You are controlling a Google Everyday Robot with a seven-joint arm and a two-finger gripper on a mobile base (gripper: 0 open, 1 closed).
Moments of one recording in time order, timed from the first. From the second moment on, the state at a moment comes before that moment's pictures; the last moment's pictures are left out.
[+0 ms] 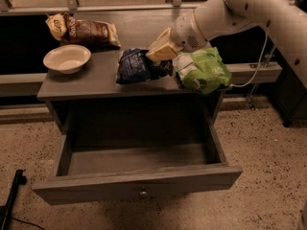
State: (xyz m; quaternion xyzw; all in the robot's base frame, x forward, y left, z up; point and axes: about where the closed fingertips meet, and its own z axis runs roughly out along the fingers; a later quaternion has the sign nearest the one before) arm 0.639 -0.003 0.923 -0.62 0.64 0.23 0.38
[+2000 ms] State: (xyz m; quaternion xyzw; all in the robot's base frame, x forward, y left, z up) arm 0.635 -0.011 0.967 -0.57 0.75 0.13 0.30
